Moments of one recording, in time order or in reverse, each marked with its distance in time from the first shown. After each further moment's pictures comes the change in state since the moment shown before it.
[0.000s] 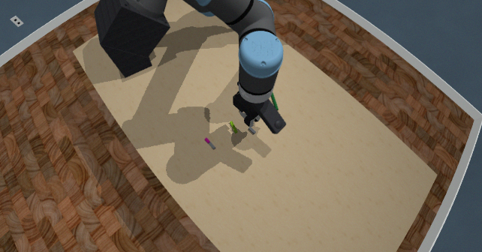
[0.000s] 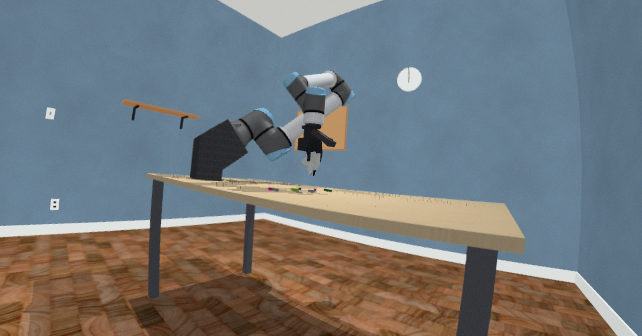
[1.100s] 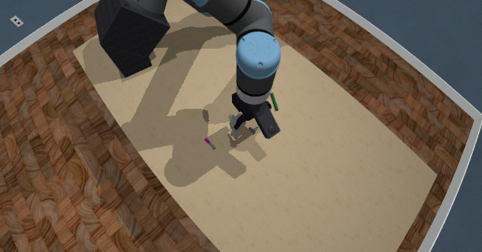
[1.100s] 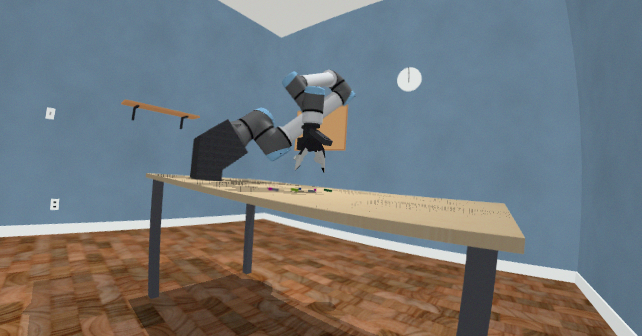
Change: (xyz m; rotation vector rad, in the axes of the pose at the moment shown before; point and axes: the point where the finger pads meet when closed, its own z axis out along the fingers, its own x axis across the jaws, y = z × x) arm 0.012 0.001 -0.001 0.003 0.006 0.180
